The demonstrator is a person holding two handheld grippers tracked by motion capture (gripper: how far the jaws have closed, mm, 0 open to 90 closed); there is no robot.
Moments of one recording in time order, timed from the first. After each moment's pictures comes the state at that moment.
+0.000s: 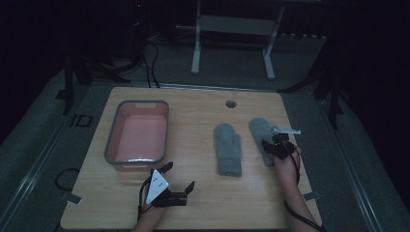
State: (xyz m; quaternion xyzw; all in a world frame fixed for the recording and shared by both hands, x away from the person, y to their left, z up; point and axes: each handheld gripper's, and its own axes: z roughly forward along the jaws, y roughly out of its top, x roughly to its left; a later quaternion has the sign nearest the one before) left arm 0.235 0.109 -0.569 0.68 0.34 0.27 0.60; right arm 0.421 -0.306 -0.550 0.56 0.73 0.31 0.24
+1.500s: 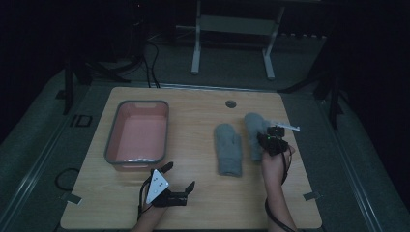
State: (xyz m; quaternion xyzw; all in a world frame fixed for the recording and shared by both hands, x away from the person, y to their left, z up) left arm 0.236 0.108 -0.569 0.68 0.33 0.27 0.60; right arm 0.384 -0.245 -0.480 0.64 0.64 0.36 0.23
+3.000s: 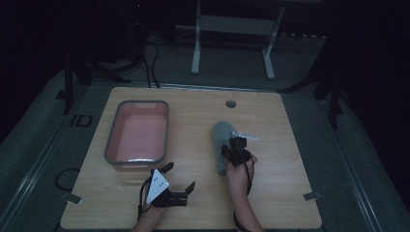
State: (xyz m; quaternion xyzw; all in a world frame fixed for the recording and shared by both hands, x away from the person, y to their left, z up) left arm 0.236 0.108 -0.569 0.68 0.33 0.26 0.59; right arm 0.367 -0.143 -0.522 0.63 0.67 0.34 0.18
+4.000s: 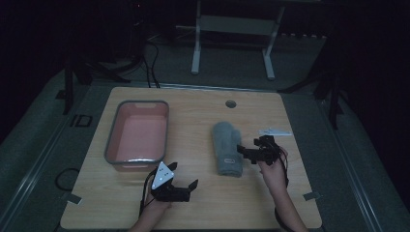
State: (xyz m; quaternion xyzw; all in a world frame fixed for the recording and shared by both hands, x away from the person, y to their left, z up) left arm 0.254 0.097 -0.554 0.73 0.38 0.18 0.54; right arm 0.369 -0.239 -0.498 0.48 0.76 0.42 0.14
